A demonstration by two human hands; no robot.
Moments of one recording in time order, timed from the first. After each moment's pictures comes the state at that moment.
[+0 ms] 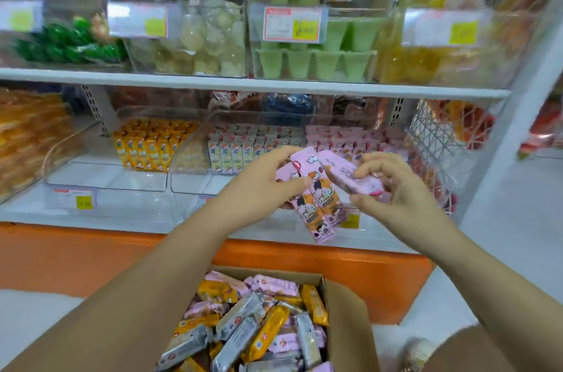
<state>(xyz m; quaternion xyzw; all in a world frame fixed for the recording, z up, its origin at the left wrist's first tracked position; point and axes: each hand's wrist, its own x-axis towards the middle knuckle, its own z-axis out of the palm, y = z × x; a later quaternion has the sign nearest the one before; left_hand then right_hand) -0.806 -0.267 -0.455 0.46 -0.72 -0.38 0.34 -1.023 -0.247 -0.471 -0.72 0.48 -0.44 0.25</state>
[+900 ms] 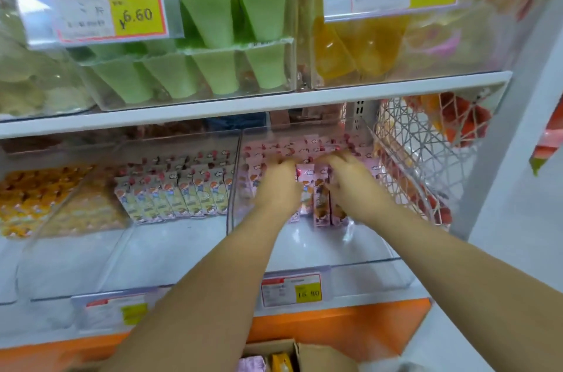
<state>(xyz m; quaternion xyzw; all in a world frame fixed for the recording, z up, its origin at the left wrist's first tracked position) -0.954 -0.467 -0.527 0.60 -0.75 -0.16 0.21 -1.093 -0.443 -0.538 -0.73 0.63 -0.26 0.08</state>
